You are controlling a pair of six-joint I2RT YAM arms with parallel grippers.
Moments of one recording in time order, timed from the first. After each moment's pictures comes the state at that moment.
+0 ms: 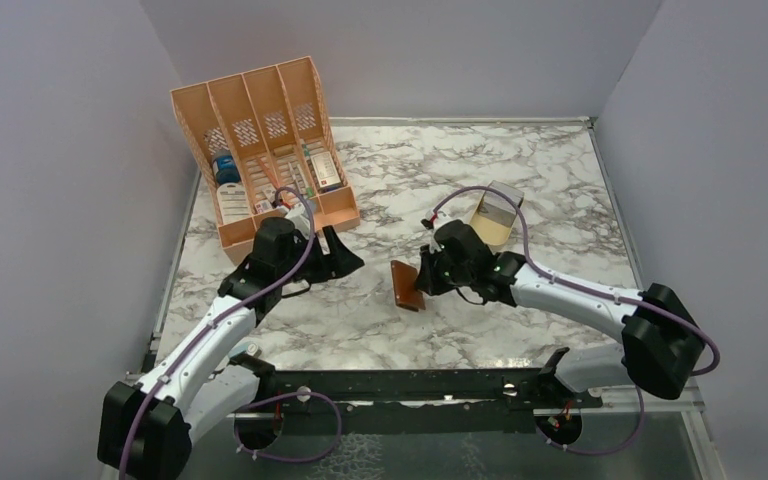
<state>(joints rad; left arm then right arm) -0.39 0.90 0.58 -0.23 0.35 -0.66 0.84 1.36 0.79 -0.24 -0.02 0.45</state>
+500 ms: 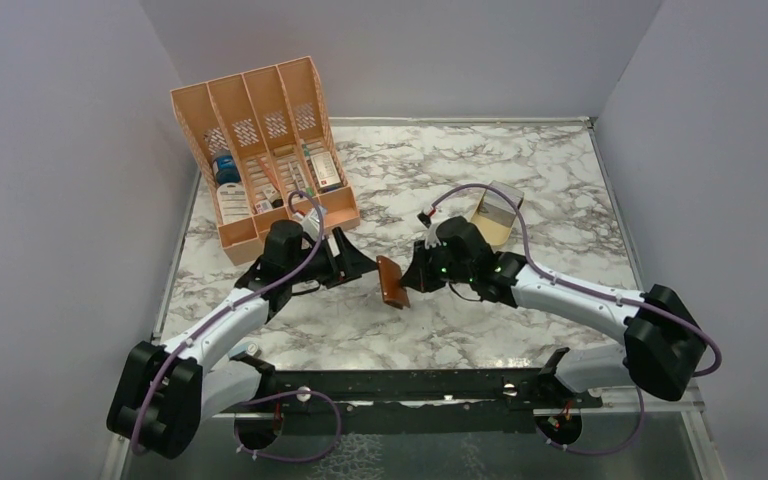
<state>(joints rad) -0.39 1.08 0.48 0.09 0.58 -0.88 0.84 1.32 0.78 -0.10 -0.15 0.52</state>
